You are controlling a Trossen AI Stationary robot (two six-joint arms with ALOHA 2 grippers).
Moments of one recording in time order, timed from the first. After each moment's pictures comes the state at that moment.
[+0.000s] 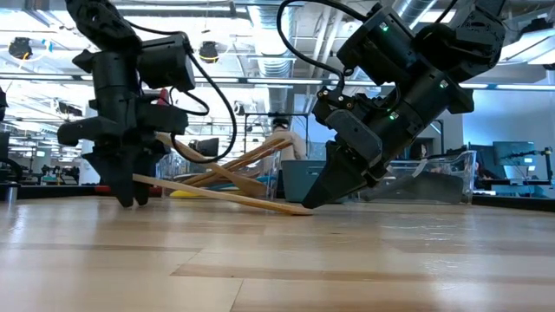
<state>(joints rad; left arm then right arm) 0.07 1.45 0.62 -0.46 0.00 0.07 0.19 1.89 0.77 0.30 0.25 0.44</state>
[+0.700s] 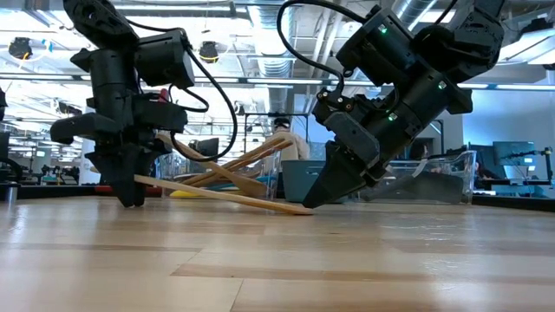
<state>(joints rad) 0.07 1.45 0.62 -0.45 0.01 0.08 0.19 1.89 0.77 0.30 0.26 0.44</state>
